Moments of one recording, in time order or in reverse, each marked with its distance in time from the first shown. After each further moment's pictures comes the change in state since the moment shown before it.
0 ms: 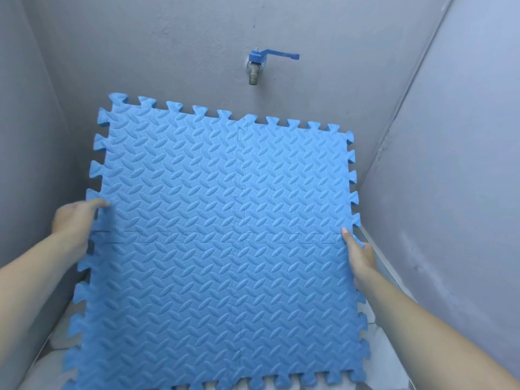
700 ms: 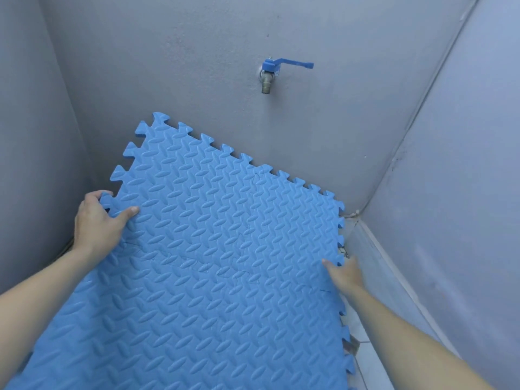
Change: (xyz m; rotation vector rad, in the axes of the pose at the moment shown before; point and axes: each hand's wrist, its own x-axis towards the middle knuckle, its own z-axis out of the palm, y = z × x) left_hand -0.015 0.003 0.011 0.423 -0.022 0.373; right_hand -0.038 -0.010 0.044 -0.467 -0.051 -0.048
